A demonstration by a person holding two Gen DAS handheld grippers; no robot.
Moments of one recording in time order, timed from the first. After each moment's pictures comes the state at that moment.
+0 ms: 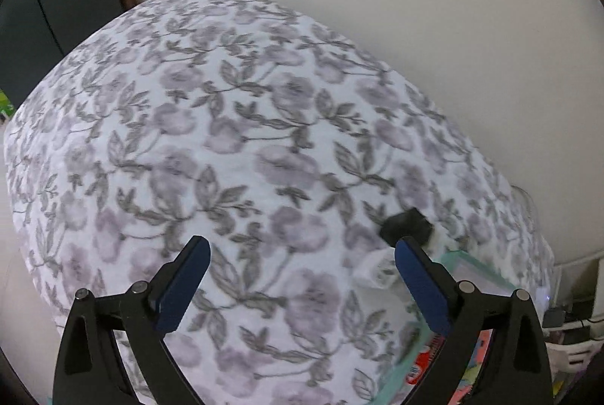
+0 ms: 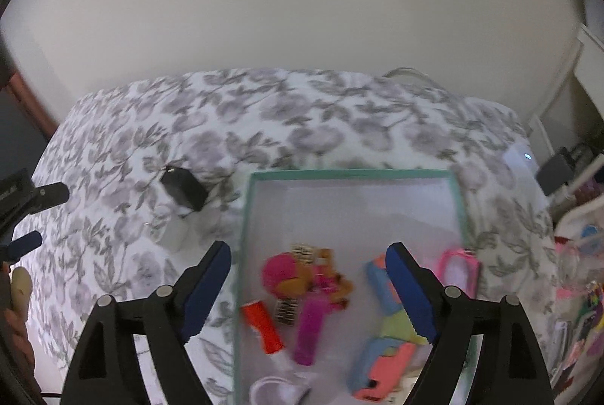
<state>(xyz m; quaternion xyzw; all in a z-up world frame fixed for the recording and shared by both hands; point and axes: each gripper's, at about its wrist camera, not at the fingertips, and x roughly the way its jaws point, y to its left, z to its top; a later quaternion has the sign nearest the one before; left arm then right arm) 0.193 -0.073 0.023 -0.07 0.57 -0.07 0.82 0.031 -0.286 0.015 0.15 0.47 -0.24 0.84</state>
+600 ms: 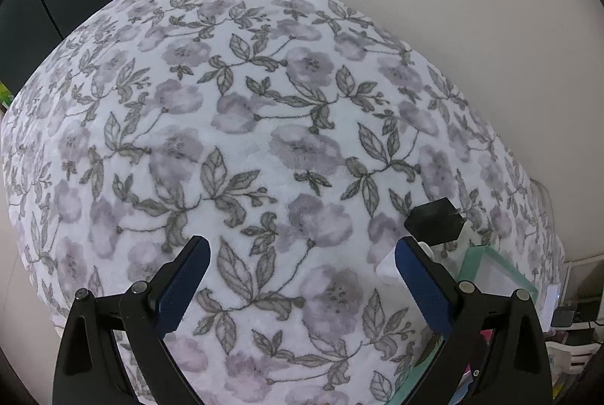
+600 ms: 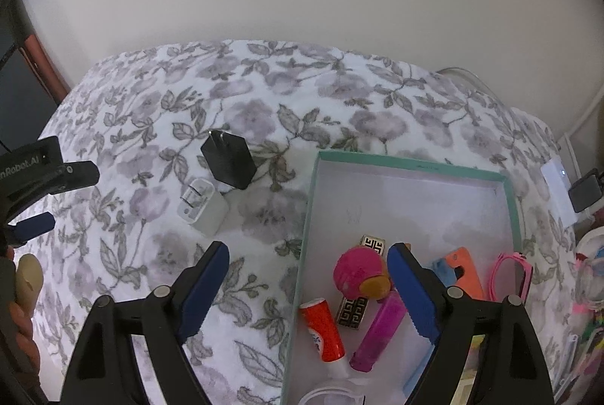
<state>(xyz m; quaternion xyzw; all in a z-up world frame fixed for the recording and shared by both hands) 0.204 -0.069 -0.008 -0.06 0.60 -0.06 0.80 0.066 -0.240 -0.015 0.12 0.50 -0.20 0.83</state>
